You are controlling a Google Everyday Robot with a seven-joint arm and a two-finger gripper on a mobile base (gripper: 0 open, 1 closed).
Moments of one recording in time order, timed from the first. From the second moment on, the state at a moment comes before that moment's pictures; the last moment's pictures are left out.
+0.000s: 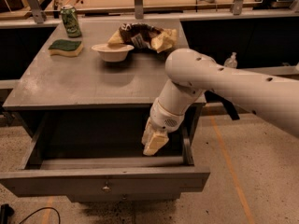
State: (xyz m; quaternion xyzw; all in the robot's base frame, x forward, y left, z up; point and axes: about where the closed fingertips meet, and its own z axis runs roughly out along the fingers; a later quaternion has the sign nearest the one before) arm 0.478 -0.002 0.723 -0.72 0.65 0.22 0.09
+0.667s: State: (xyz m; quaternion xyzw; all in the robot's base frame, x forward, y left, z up) arm 0.477 0.012 0.690 -0.72 0.66 0.20 0.09
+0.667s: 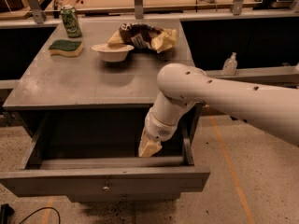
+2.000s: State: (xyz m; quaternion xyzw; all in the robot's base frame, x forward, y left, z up) arm 0.424 0.004 0.664 -0.70 0.67 0.23 0.05
